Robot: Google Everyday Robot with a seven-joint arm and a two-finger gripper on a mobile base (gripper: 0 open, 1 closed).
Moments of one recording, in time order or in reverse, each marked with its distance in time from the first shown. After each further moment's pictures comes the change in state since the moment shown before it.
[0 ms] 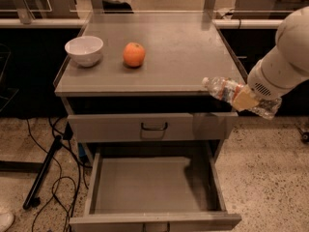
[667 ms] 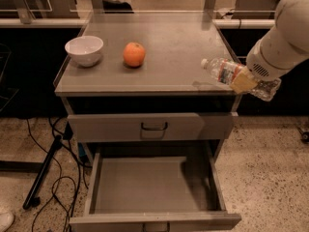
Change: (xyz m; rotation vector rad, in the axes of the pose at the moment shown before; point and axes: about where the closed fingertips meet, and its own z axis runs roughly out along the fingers) arm -0.034 -0.030 -0.021 0.073 -0.044 0.001
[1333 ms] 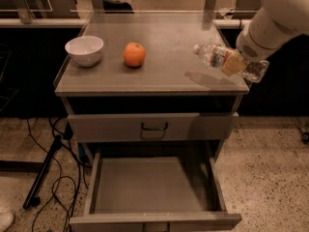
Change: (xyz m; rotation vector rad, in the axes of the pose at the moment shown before) arm -0.039 -0.030 0.014 0.007 -0.035 -0.028
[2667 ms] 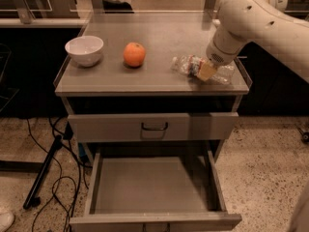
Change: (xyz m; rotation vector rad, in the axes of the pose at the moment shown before) arm -0.050 0.016 0.110 -0.123 0.013 -0.137
